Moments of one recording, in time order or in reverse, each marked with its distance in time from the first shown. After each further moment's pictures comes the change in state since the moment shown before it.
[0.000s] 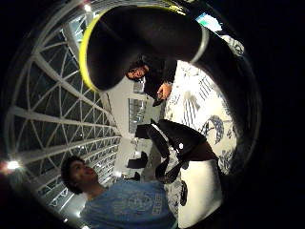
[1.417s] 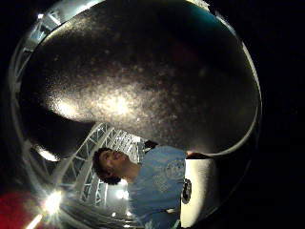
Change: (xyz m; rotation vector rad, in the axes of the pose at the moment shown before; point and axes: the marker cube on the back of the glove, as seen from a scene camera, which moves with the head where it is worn) arm -0.100 0.014 0.028 -0.618 0.005 0.090
